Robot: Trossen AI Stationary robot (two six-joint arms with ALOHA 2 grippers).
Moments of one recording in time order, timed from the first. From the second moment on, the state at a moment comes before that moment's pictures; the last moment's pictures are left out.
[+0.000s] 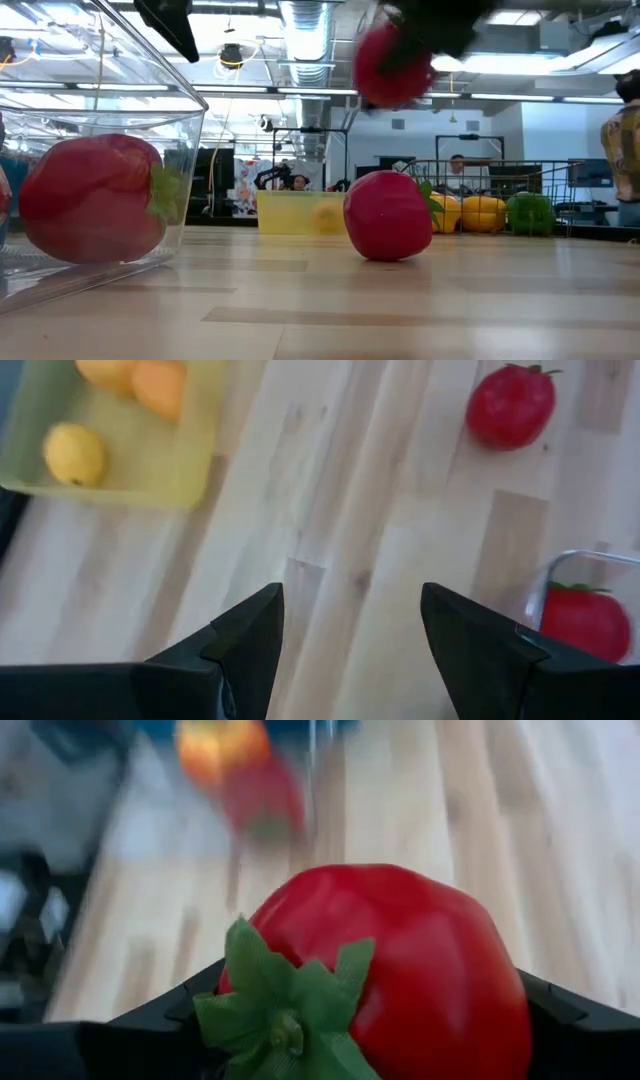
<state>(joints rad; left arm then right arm) -0.34 1.38 1.30 -1.10 -0.41 -0.55 0.30 1.61 1.11 -0.26 0.08 0.28</state>
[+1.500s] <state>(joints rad) -0.34 1.38 1.30 -1.06 -0.52 -0.43 0.32 2.35 1.68 0.50 0.07 0.18</state>
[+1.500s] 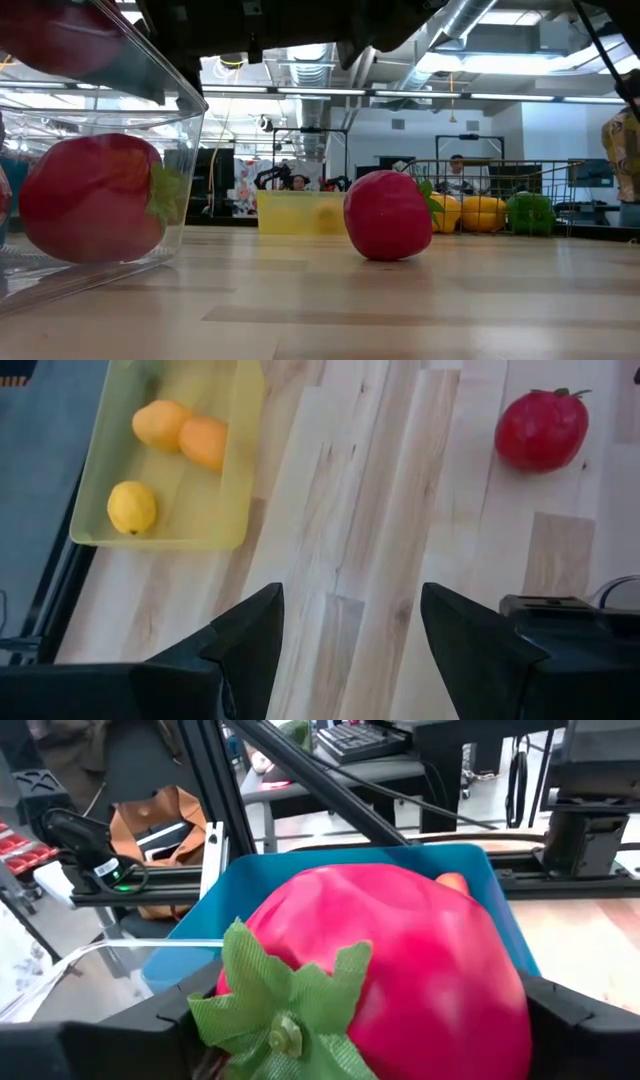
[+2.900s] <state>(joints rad) -0.34 1.38 1.30 -1.06 -0.52 -0.40 0.33 2.02 1.68 -0.30 0.07 0.12</state>
